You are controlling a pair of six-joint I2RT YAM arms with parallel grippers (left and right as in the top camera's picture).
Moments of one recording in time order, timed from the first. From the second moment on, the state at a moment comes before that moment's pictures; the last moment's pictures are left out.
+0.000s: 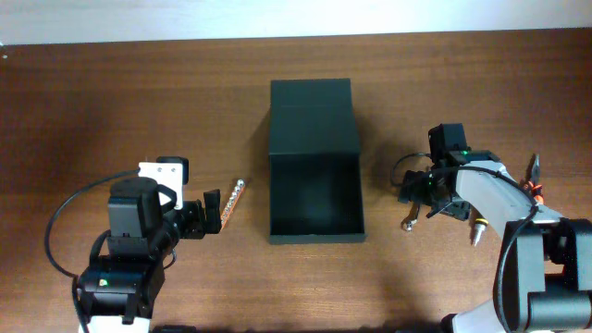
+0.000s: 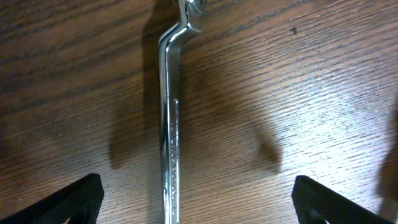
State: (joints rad) left arm -0.05 0.84 0.83 -0.76 0.09 -0.07; right arm 0.00 1.70 0.95 -0.72 0.05 0.37
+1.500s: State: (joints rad) left arm -0.05 0.84 0.83 -0.75 0.09 -0.07; right arm 0.00 1.69 0.89 -0.67 0.01 0.37
